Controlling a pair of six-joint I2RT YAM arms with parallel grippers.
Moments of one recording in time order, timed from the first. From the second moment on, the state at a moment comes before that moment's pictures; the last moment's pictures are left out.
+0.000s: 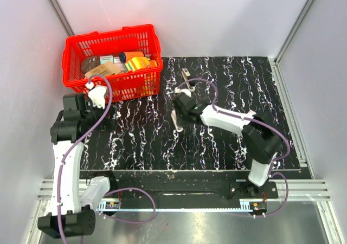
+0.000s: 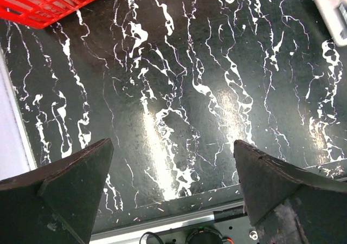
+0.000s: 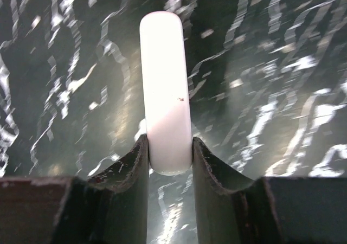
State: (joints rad) left arm 0.10 0.90 1.10 -1.01 0.24 0.25; right arm 0.77 1.80 1.26 -0.41 0.18 0.50
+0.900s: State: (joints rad) left arm 0.11 0.85 1.08 -1.02 0.23 0.26; right arm 1.12 2.14 1.70 -0.58 0.29 0.72
